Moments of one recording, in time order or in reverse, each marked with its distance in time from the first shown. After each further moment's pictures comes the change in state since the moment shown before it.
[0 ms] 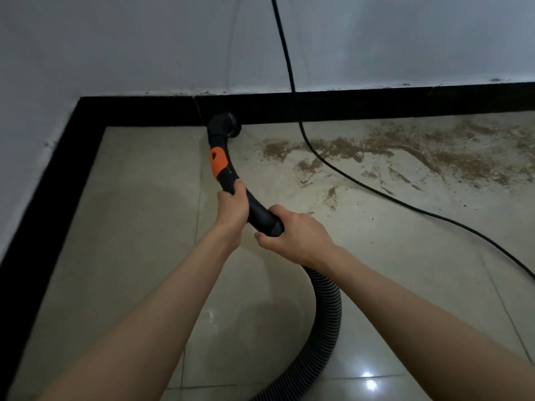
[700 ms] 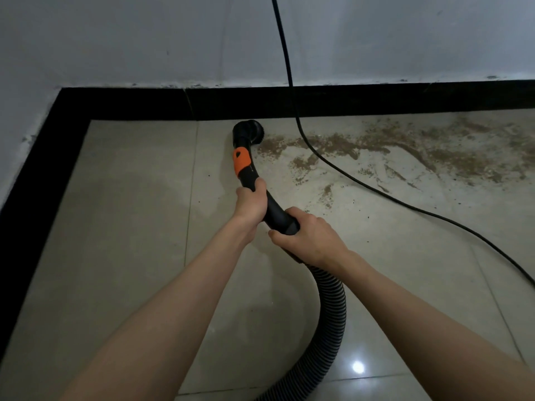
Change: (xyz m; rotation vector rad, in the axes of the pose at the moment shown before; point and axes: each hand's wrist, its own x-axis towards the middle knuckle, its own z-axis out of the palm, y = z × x) left_hand 0.009 -0.010 0.038 0.092 -0.161 -0.038; right_hand -0.001 0.030 -0.003 0.133 0.023 0.150
